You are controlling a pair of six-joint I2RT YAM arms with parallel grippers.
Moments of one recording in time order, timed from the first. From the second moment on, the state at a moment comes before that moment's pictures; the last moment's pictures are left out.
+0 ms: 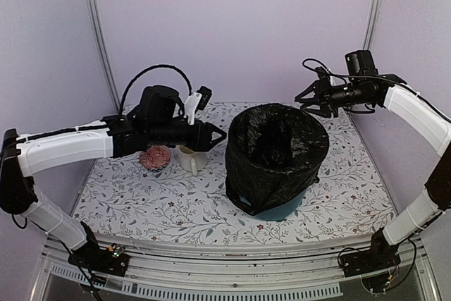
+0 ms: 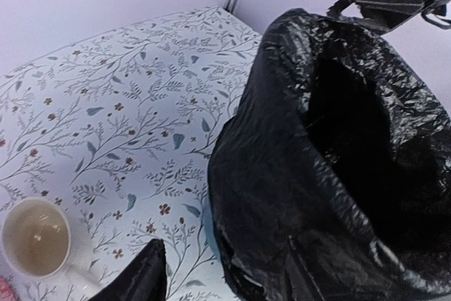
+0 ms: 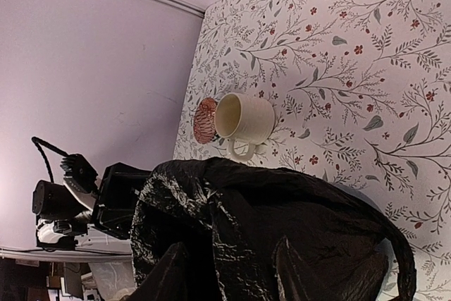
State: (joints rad) left arm -0.84 1.47 1.13 -0.09 0.11 -0.29; right arm 0.27 1.50 1.45 -0.64 -0.77 0.60
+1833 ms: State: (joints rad) left arm -1.16 1.71 1.73 -1.04 0.01 -0.06; right arm 0.50 1.55 1.12 -0.58 -0.68 0.49
